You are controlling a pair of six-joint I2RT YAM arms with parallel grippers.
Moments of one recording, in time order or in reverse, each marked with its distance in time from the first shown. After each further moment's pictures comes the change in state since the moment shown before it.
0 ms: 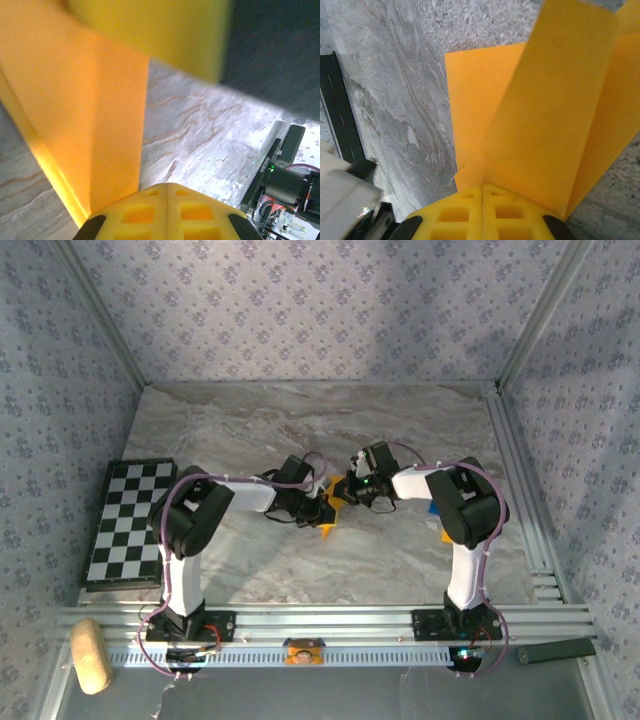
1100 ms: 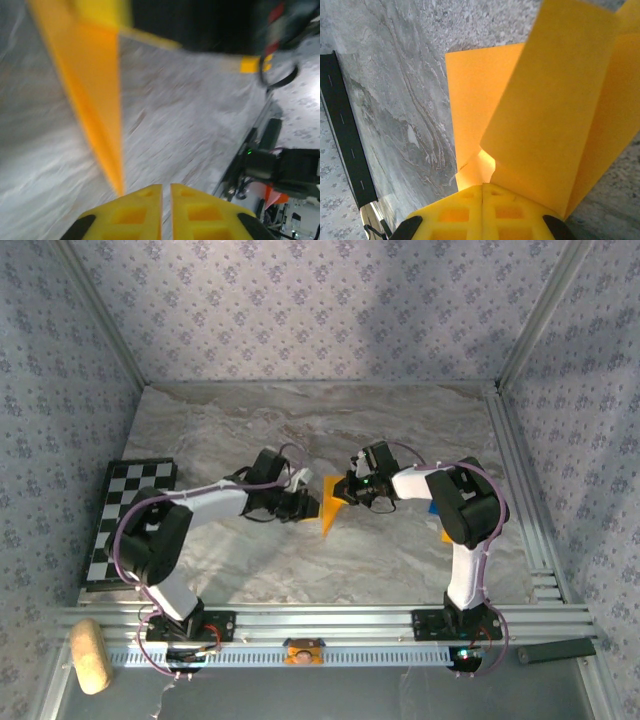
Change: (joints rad) left arm 0.090 -0.256 -0.085 -0.059 0.038 0.066; right arm 0.000 0.000 0.000 0.000 -0.001 0.000
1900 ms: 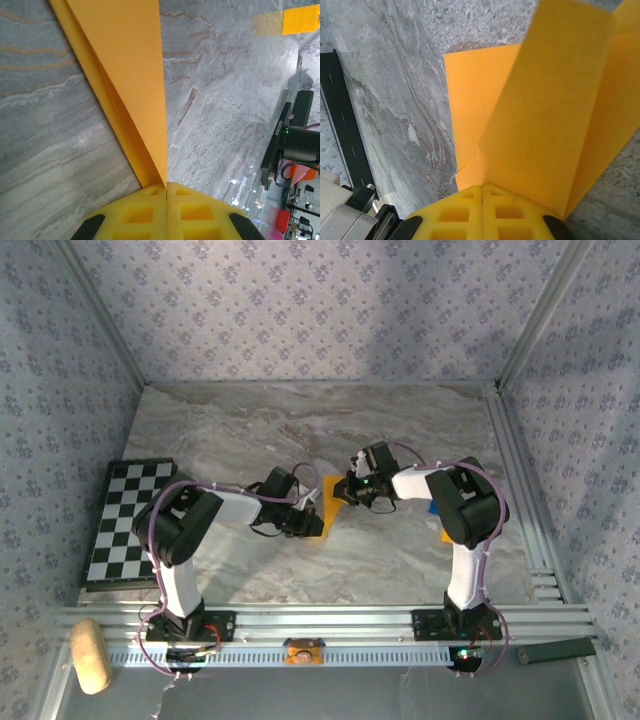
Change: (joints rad) left arm -0.056 0.162 -0.108 0.150 0.019 0.107; right arm 0.000 0.000 -0.002 0.000 -0.006 -0.001
